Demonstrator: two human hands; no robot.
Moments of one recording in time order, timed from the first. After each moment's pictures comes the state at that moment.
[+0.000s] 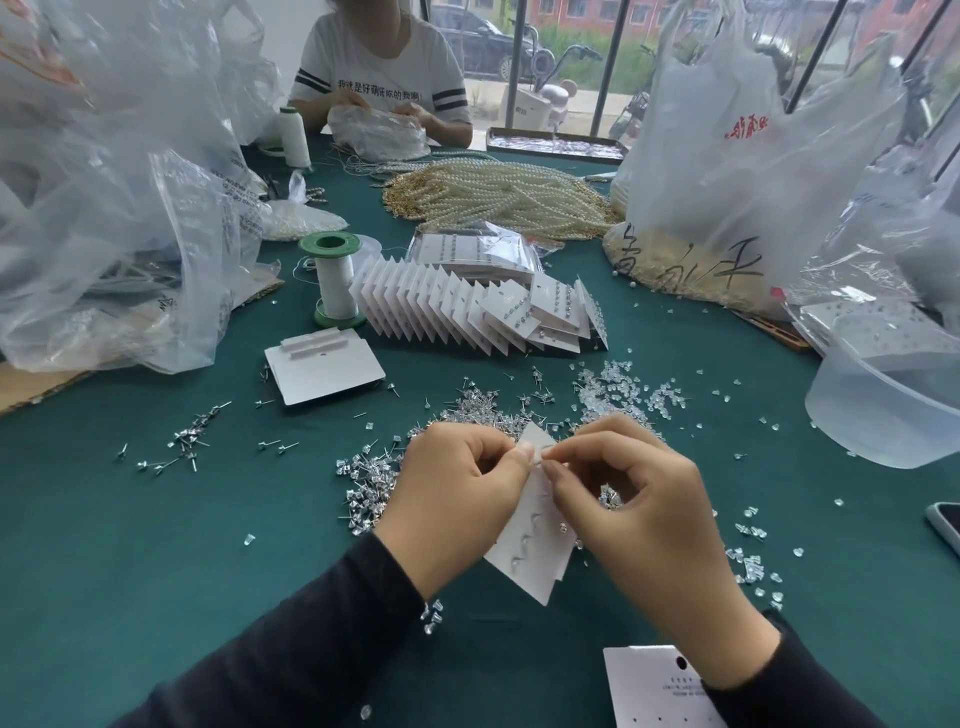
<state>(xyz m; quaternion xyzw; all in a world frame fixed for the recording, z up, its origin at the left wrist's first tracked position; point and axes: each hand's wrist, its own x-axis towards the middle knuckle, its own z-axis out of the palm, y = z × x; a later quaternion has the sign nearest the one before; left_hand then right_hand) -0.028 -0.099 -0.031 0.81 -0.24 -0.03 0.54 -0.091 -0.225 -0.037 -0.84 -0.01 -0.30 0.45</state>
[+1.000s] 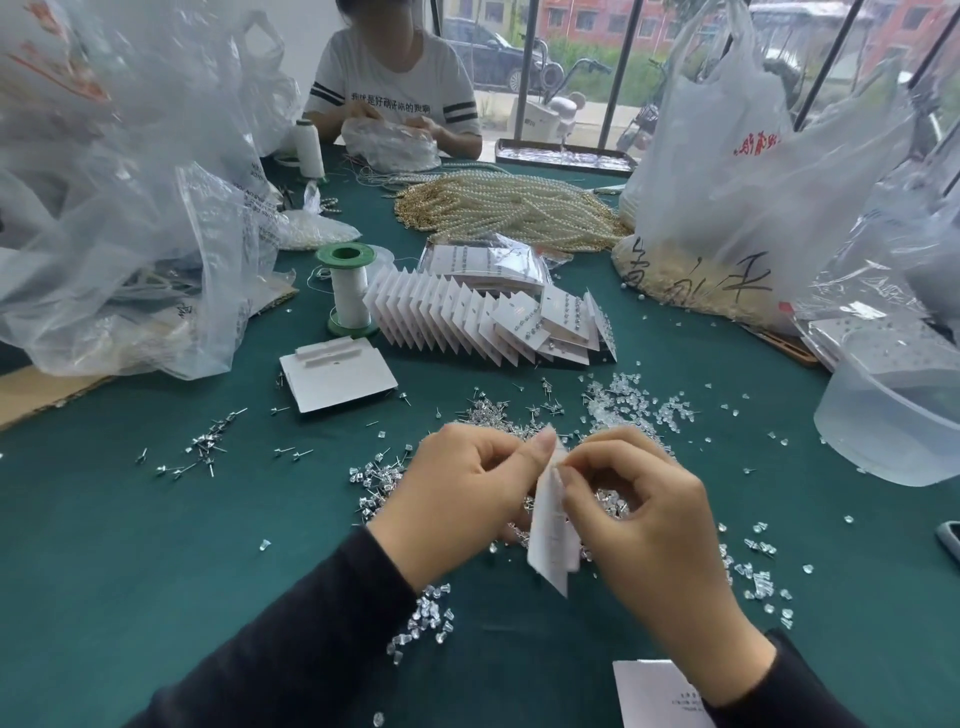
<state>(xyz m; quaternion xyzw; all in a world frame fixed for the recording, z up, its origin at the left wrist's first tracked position) -0.024 -0.091 -0.020 0.76 -0.26 -0.15 0.58 -0.088 -0.221 -0.040 -0.84 0.00 -0.32 0.43</state>
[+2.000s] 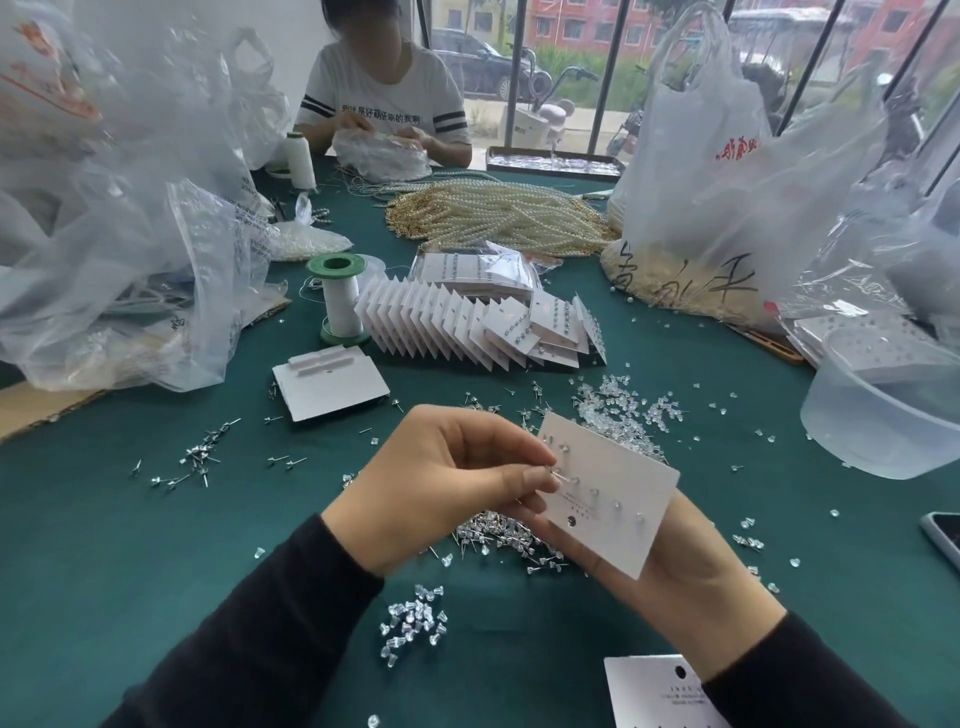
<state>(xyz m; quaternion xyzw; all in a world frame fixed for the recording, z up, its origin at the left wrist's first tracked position) -0.019 -0.079 -0.008 0.60 -0.29 -0.27 0.70 -0.087 -0.233 -0.030 -0.41 0.04 0.07 0.91</state>
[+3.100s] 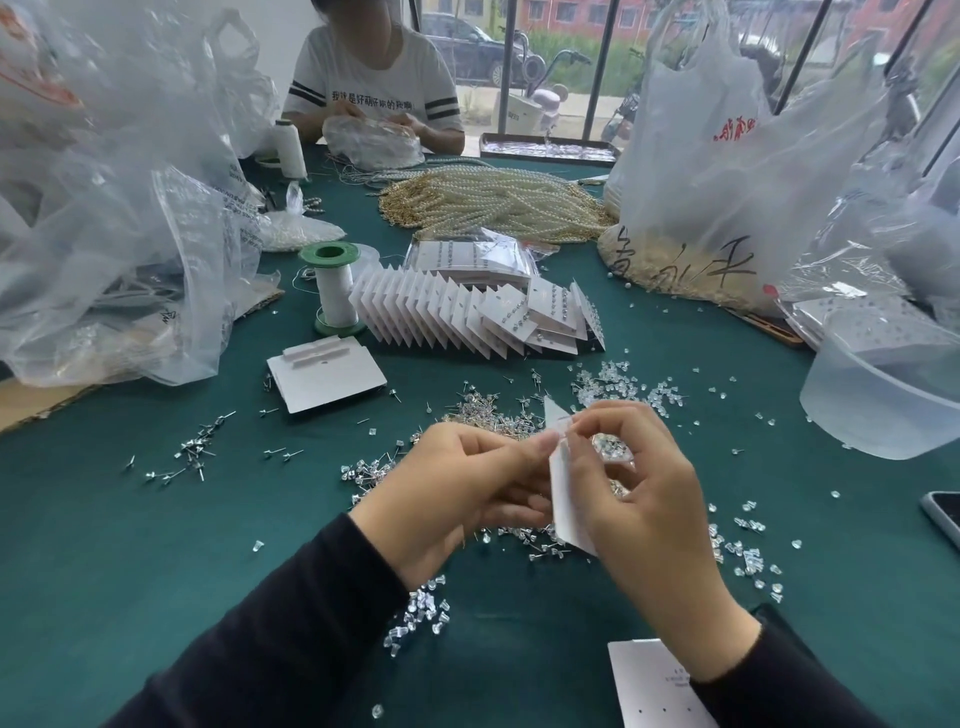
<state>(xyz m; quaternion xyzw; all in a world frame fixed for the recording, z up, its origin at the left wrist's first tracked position) -0.023 -0.089 -0.020 0.59 -0.19 -0.36 0.70 -0.088 -0.222 -0.045 -0.81 0.05 -0.35 0.46</state>
